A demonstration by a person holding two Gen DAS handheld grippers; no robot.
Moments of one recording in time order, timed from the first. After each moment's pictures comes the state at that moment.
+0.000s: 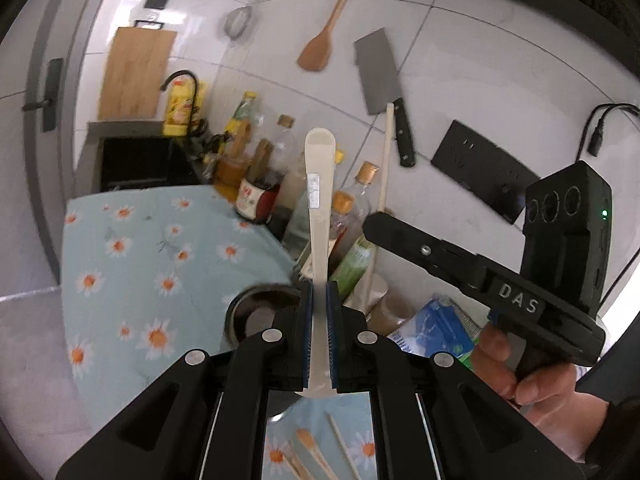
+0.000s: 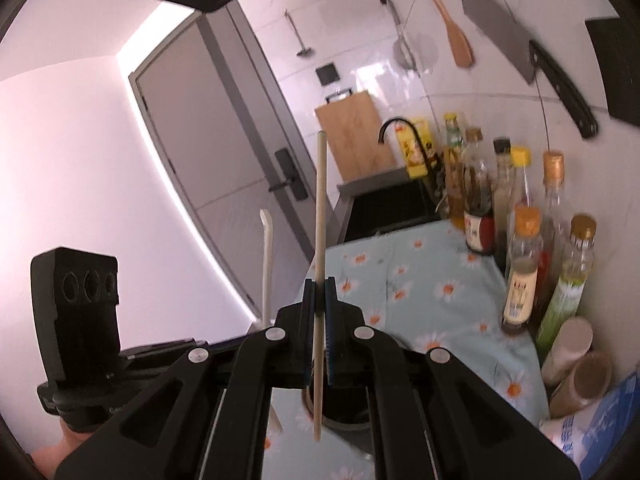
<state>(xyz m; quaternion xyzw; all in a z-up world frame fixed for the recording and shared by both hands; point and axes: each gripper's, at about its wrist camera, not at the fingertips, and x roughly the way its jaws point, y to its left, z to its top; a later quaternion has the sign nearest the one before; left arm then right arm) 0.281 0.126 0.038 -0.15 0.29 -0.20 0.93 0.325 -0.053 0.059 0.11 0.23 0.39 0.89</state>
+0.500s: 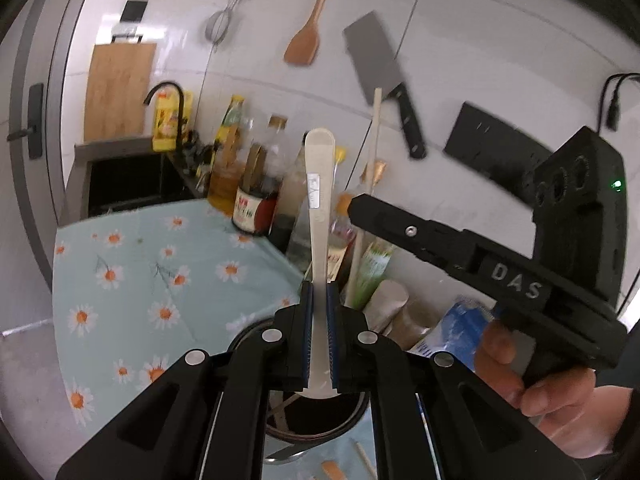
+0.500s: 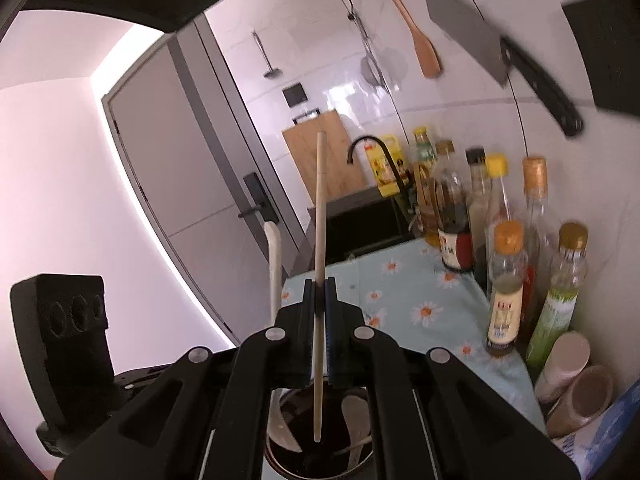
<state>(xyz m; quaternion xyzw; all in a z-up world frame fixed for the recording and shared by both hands) 0.323 0.113 0.011 -0.10 0.29 -0.19 0.93 0.364 -0.049 0.035 0.14 0.22 0.34 0.90</state>
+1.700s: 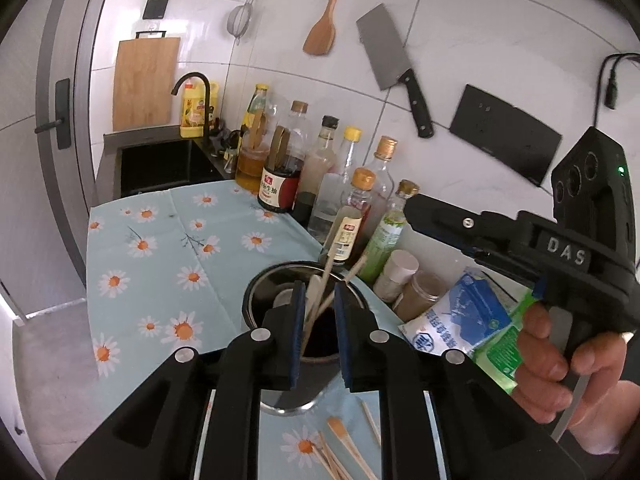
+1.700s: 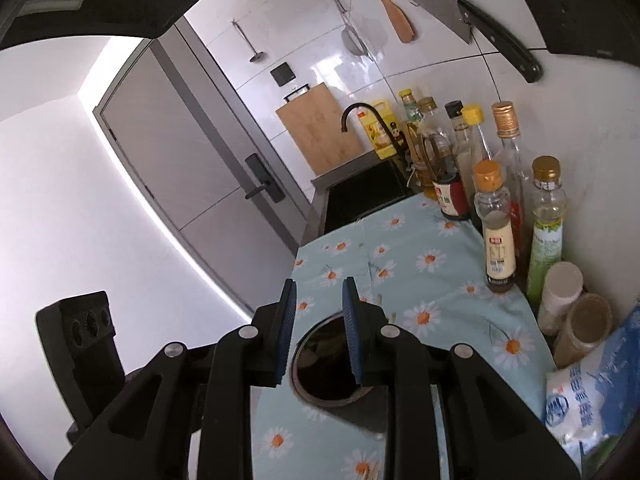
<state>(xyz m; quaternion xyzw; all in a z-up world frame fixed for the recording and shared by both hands) 0.266 0.112 0.022 -0.08 0.31 -0.15 0.93 0.324 -0.082 0.037 0.19 0.29 0.35 0.87</state>
